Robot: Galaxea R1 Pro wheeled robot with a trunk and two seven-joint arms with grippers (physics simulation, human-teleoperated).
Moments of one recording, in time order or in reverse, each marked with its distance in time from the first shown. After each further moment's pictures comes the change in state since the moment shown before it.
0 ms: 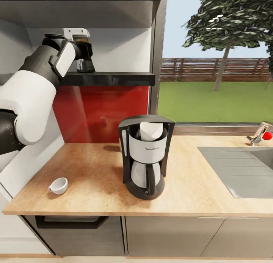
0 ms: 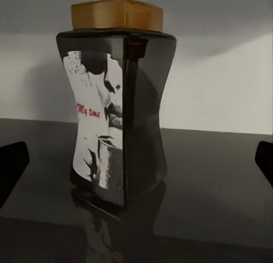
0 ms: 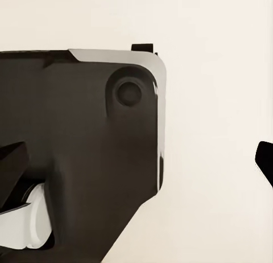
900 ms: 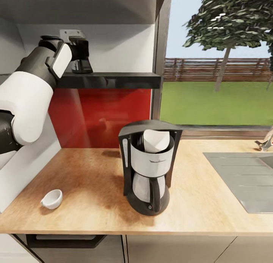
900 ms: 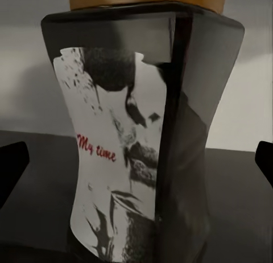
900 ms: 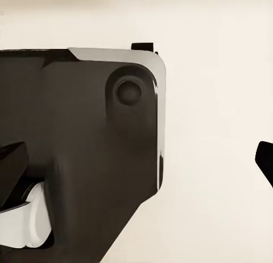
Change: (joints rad) left arm 0.005 0.023 0.001 0.003 0.000 -0.005 0.001; right arm 0.000 0.000 0.001 0.002 0.002 0.000 0.000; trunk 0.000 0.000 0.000
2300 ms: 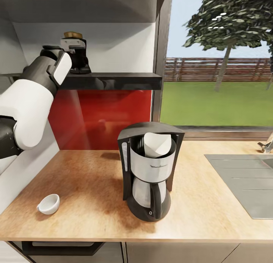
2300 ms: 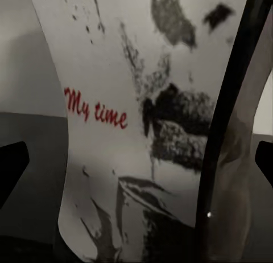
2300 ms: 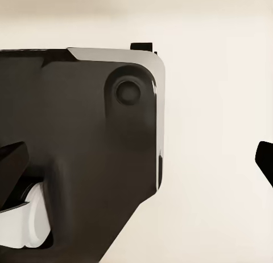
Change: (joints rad) left arm 0.044 0.018 0.001 -0.002 0.006 -0.002 -0.001; right arm 0.000 -0.001 0.000 0.000 0.000 0.000 0.000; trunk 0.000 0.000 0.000
